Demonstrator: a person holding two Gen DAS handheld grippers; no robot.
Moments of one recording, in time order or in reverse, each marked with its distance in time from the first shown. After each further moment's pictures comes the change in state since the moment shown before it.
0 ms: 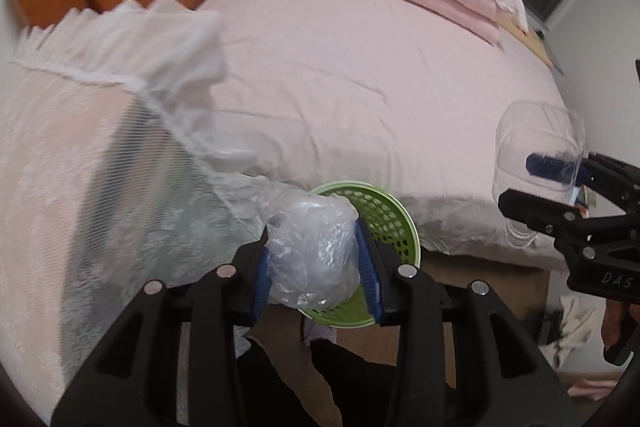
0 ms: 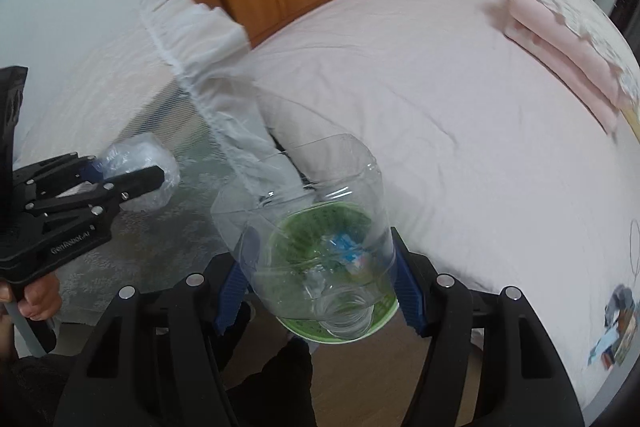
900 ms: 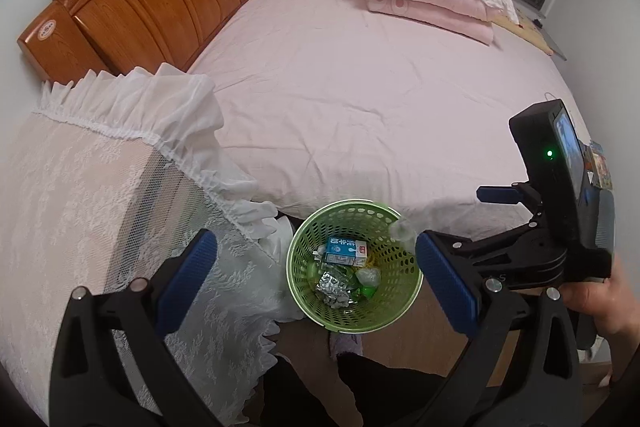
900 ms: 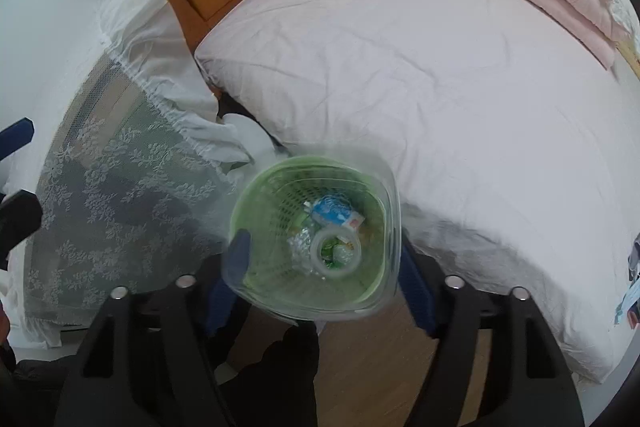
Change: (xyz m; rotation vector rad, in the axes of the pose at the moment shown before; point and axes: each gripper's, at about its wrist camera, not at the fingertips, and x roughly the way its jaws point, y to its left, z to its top) left arm -0.064 -0.032 -0.002 0.062 -0.118 0.123; right arm 0.054 -0.054 -0.034 0.061 0.132 -0.041
